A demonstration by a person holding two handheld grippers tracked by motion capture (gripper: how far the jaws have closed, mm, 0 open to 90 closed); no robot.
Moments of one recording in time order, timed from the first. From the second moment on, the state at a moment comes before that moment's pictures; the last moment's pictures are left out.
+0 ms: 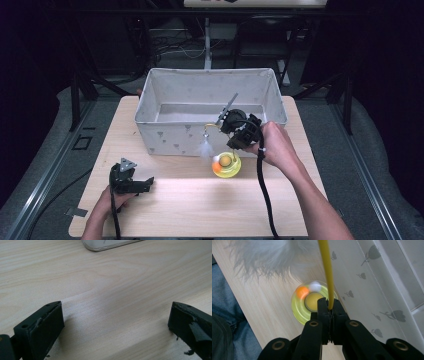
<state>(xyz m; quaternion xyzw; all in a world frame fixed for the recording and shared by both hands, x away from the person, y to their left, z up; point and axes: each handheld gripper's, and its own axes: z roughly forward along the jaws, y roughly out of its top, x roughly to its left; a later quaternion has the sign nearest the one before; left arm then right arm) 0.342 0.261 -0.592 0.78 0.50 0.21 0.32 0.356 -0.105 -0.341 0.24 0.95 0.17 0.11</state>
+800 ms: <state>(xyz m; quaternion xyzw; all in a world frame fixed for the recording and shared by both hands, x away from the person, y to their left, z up) 0.342 0.261 -0.592 0.78 0.50 0.21 0.32 0.358 -0.109 -0.300 0.23 0.95 0.17 0.12</state>
